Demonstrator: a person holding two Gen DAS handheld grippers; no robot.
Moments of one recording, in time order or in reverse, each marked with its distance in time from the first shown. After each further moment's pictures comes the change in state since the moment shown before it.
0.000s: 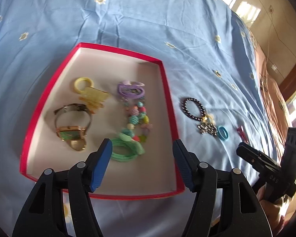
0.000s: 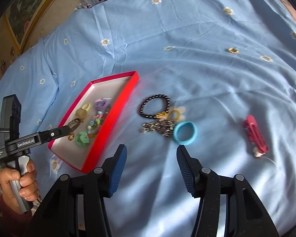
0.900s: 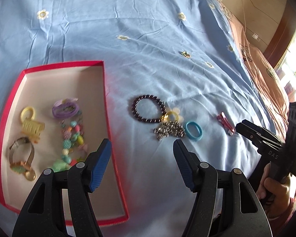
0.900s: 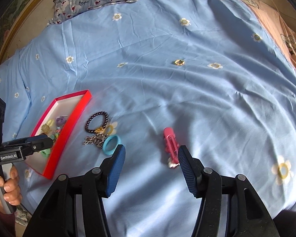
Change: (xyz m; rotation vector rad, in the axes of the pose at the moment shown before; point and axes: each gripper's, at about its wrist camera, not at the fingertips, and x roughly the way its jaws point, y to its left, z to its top) left arm 0.040 -0.093 0.024 0.227 0.054 -0.063; right arm -0.041 -0.075 0.008 0.043 -0.080 -0.208
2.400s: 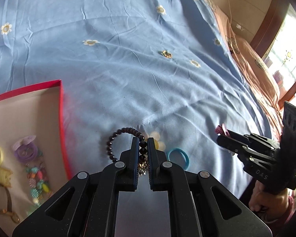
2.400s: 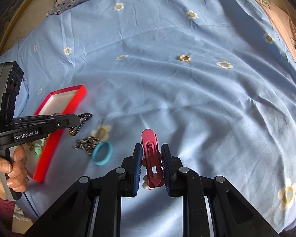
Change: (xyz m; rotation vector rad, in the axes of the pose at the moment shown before) left arm 0.044 -0.026 0.042 0.080 0.018 -0.109; right arm 0.030 0.002 0.019 -0.052 0.054 0.021
